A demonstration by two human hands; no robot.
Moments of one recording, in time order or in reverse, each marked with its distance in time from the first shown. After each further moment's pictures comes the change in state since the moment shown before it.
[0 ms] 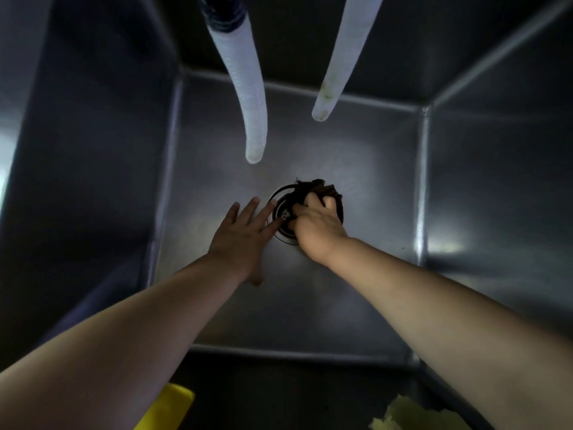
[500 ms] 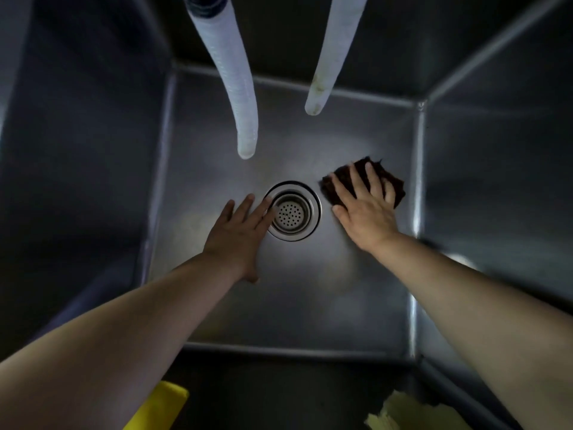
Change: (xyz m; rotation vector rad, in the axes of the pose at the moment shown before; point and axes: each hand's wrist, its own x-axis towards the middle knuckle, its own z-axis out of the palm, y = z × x) left_hand -0.002 0.002 0.005 -0.033 0.051 -0.018; right_hand -0.018 0.080 -0.036 -0.523 0.095 0.073
